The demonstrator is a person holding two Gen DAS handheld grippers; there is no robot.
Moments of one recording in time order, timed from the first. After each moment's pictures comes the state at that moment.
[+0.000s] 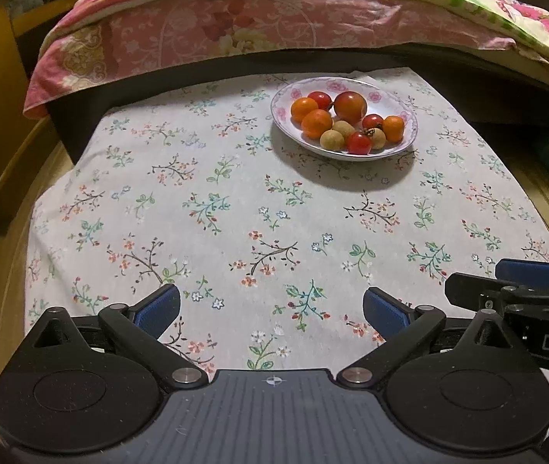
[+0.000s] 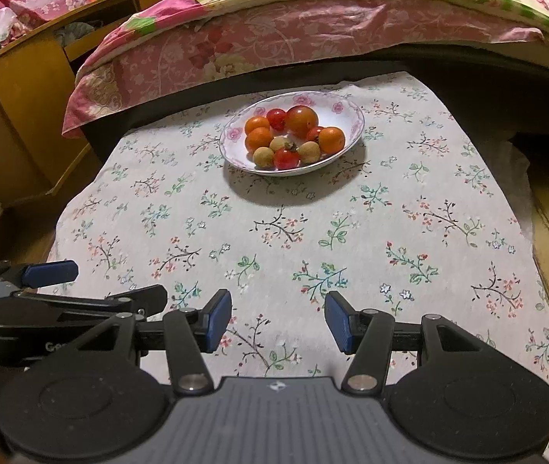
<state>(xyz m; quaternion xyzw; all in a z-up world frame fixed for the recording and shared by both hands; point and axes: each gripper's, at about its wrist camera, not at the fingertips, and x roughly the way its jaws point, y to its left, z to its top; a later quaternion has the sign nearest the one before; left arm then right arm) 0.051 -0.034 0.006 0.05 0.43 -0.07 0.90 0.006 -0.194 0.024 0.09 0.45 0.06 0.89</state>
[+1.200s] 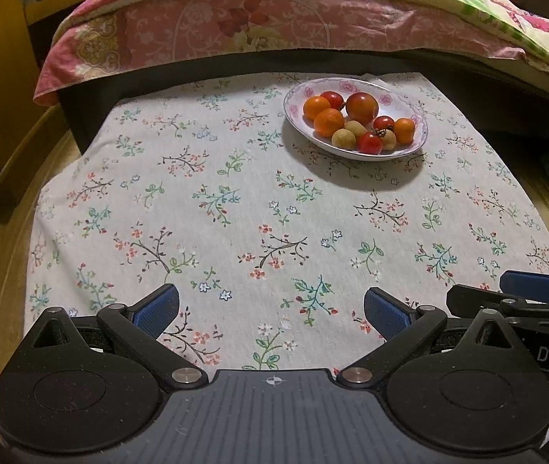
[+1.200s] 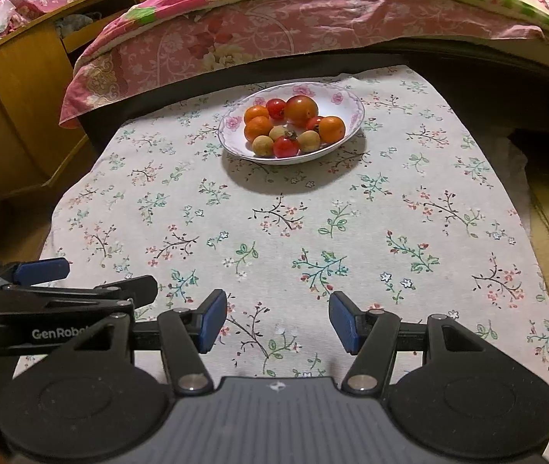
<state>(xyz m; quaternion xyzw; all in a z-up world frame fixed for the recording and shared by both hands) 0.048 -0.026 0.003 0.03 0.43 -0.05 0.90 0.004 -0.190 0.018 0.08 0.46 0.06 0.88</state>
